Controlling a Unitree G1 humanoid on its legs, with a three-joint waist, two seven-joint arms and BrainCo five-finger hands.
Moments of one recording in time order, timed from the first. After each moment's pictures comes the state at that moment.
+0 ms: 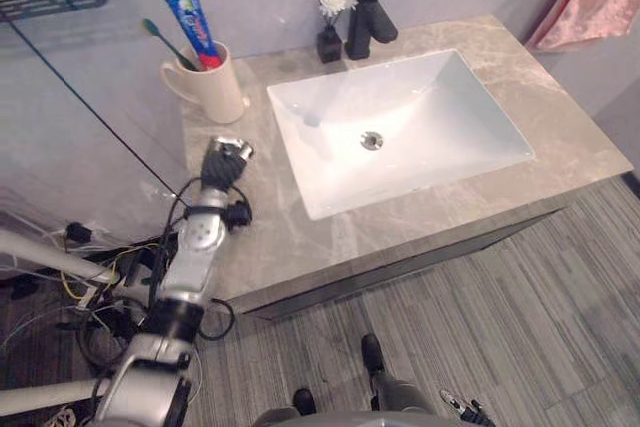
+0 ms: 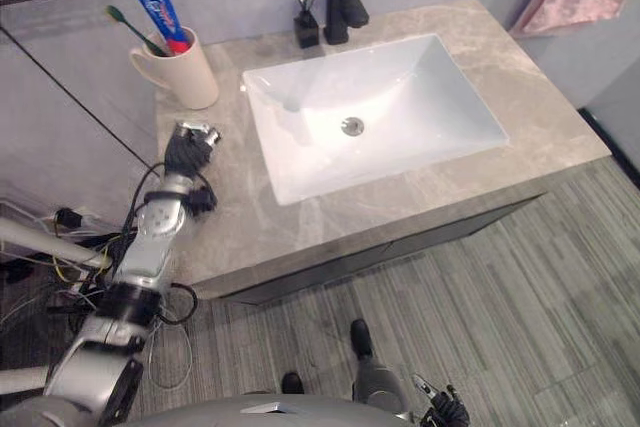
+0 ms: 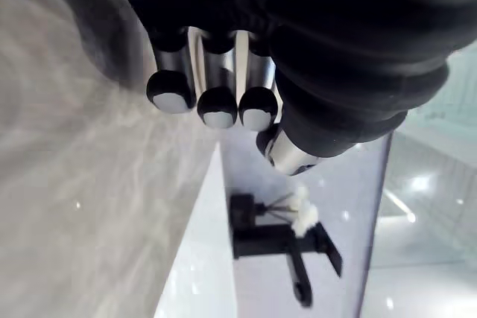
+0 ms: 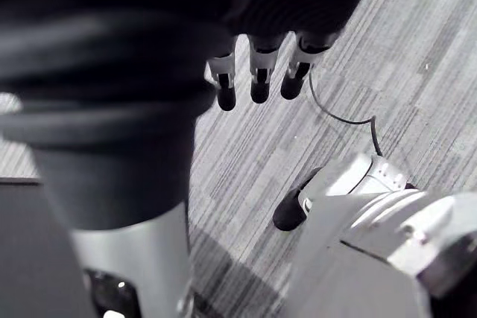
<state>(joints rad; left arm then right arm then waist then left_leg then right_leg) -0.28 0.38 -0.13 0.12 -0.26 -0.19 0.15 0.17 -0.06 -0.39 1.06 0.33 -0.10 0.00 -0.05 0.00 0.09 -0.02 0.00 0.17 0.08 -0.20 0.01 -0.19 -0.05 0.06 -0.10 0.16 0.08</state>
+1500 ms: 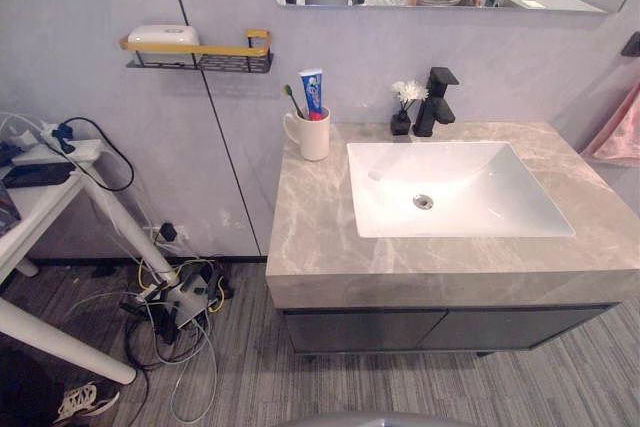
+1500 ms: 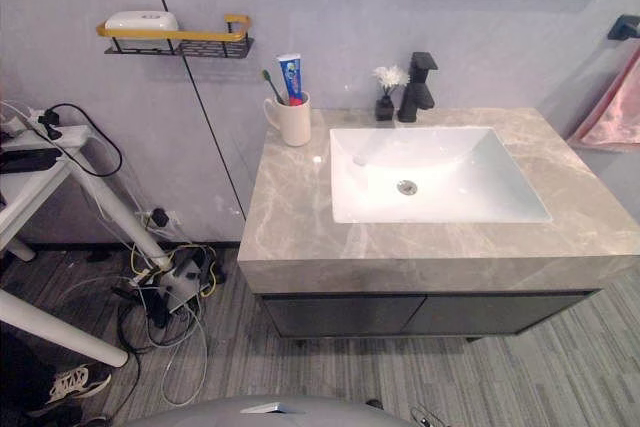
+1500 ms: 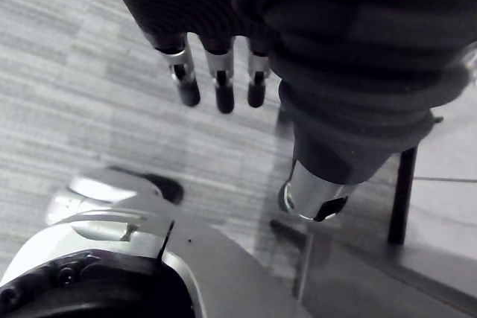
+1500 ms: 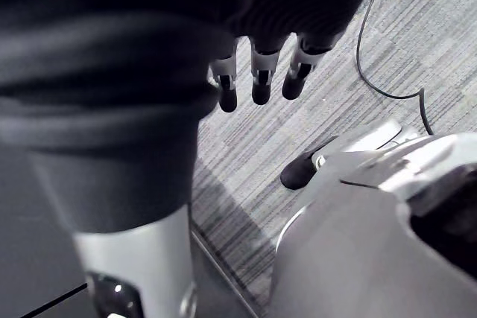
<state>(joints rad) 0.19 0.12 0.17 1.17 -0.04 -0.05 0.00 0.18 -0.07 -0.42 1.22 0.29 -0.07 0.00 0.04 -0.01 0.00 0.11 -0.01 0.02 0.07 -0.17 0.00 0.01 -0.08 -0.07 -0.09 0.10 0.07</state>
